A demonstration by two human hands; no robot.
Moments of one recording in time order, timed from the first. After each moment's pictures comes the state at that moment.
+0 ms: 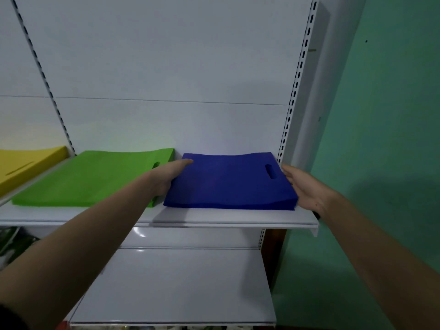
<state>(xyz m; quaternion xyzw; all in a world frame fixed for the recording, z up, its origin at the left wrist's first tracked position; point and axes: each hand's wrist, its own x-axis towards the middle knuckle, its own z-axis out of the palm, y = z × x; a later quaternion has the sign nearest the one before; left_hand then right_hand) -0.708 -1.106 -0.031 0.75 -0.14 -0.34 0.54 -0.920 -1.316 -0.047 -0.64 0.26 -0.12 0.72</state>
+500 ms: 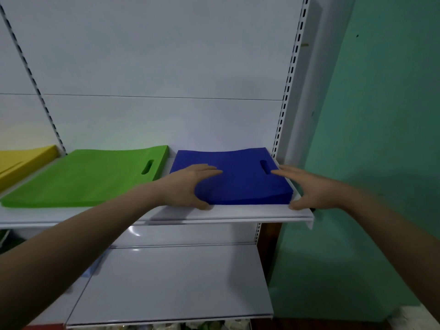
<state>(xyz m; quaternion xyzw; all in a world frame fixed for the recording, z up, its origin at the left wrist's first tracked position) -0.719 -1.100 -0.054 0.77 -0.62 -0.05 0.11 -0.961 -1.338 -0.041 -0.97 0.17 0.03 0.14</state>
